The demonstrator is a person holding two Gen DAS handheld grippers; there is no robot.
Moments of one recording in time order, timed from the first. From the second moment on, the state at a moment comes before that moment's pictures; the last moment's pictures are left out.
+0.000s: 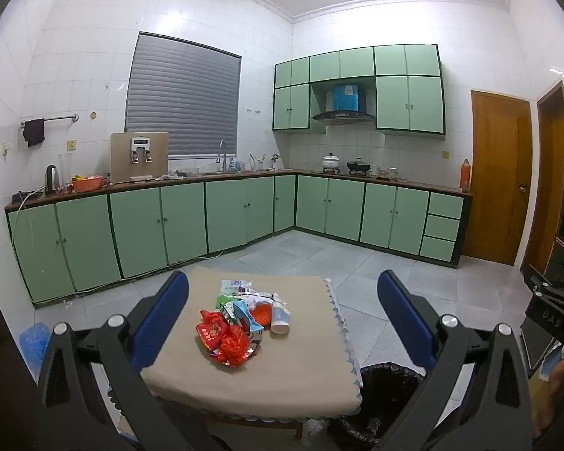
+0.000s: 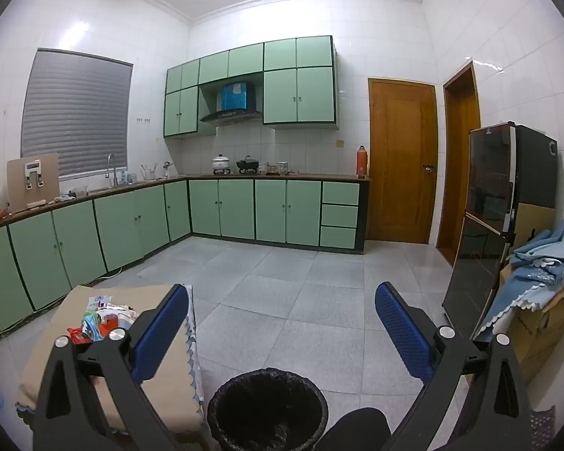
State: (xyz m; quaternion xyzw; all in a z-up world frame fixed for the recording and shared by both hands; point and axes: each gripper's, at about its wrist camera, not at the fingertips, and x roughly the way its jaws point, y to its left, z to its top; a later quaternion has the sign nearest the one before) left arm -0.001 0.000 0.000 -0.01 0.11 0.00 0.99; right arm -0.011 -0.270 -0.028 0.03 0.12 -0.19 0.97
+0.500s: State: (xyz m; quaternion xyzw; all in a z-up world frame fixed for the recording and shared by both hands) left arm -0.001 0.001 -0.001 -0.01 0.11 0.00 0.99; right arm -0.011 -0.270 -0.028 0.03 0.12 -0.20 0.97
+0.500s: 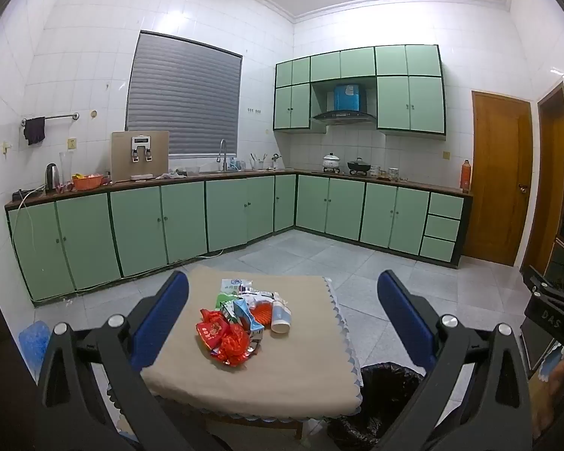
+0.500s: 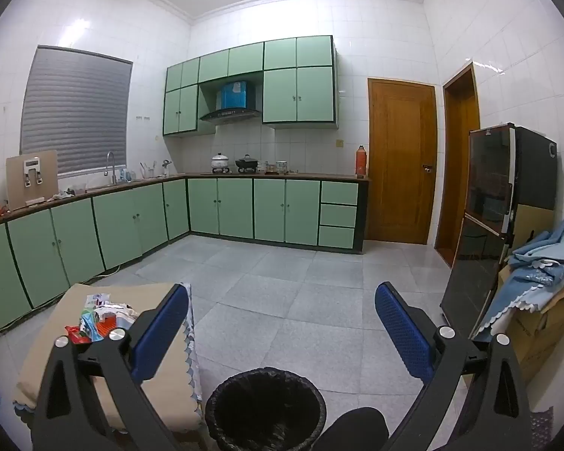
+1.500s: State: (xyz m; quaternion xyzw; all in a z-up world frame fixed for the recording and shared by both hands) left arm 0.006 0.004 -0.007 -0.01 0.12 0.00 0.99; right arm -0.009 -0.268 -0.028 0.03 0.13 -0.20 0.97
